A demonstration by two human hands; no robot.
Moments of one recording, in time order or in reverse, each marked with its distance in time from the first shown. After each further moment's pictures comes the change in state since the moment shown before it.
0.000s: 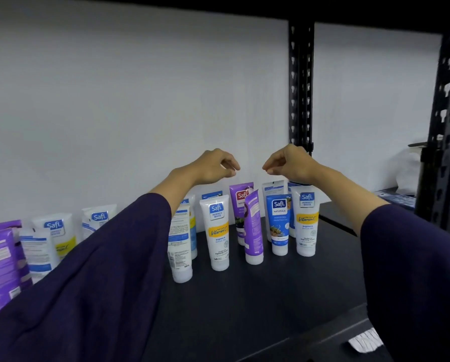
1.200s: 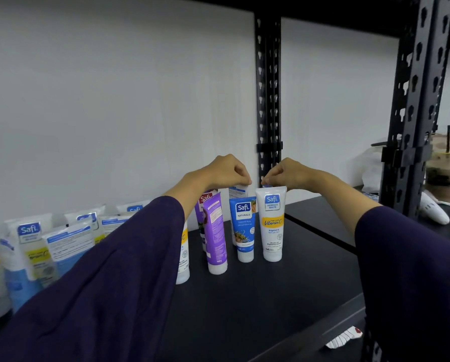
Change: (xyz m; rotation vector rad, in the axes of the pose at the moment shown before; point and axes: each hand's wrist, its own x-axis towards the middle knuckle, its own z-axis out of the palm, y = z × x) left_hand 0.058 0.055 0.070 -0.101 -0.103 0.016; right_hand -0.012 0.072 -0.028 0.050 -0.186 0.264
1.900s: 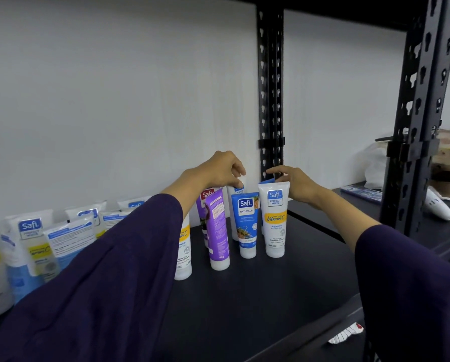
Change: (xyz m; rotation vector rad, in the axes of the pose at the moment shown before) left_hand 0.000 -0.012 -0.002 0.131 0.002 0.019; right_hand -0.010 0.031 0.027 0.154 0.113 -0.078
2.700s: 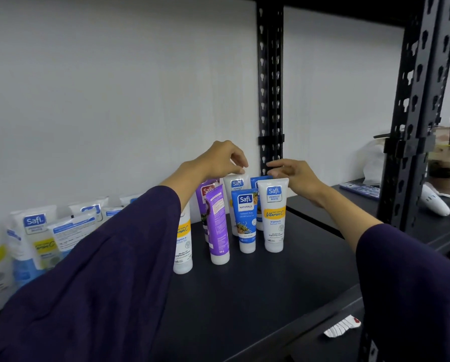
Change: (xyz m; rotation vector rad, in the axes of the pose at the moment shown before) left_hand -0.003 0.007 -0.011 -0.018 0.094 0.088; right_hand -0.006 -0.002 0.001 0.239 0.134 -0.064
